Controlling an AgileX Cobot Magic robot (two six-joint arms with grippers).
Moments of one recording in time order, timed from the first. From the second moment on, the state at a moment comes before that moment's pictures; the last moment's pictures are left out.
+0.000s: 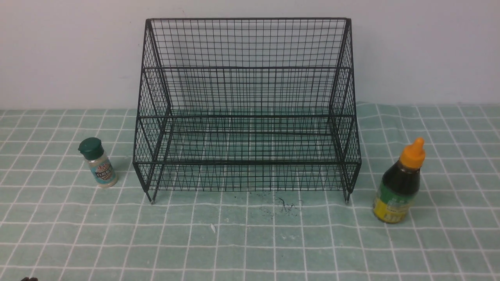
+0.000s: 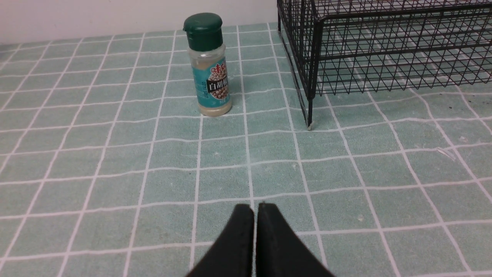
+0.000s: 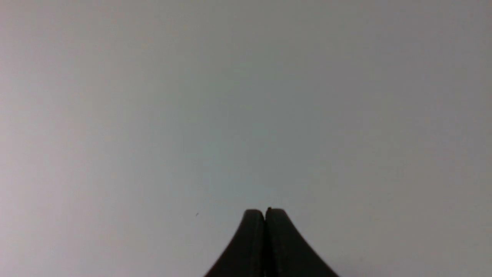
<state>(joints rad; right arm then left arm) 0.05 -0.01 -0.08 0.27 -0.20 0.48 -0.06 -0.01 0.03 -0.05 0.37 0.04</state>
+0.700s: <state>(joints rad) 0.09 1.04 -1.07 0.21 1.03 -0.03 -0.06 -0.01 0.03 -0.05 0.37 0.04</state>
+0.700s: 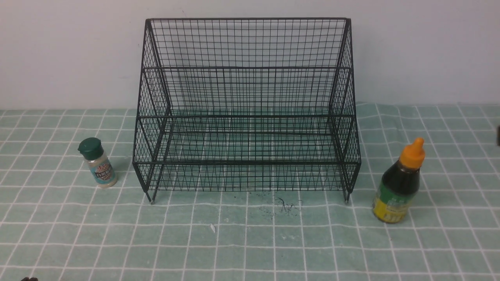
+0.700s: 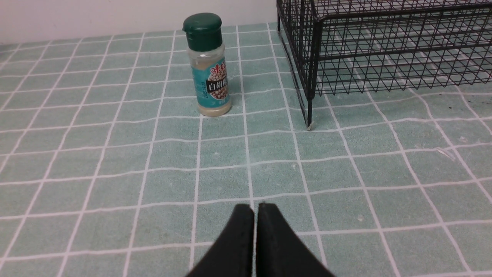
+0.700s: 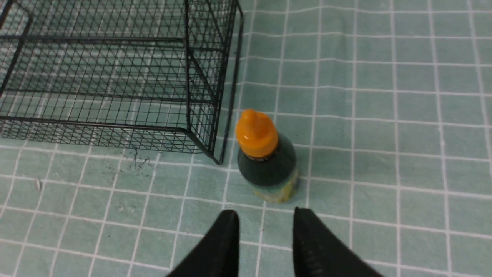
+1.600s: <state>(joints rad) 0.16 1.61 -1.16 0.22 0.87 -0.19 -0.06 -0.01 0.03 -0.05 0.37 0.04</state>
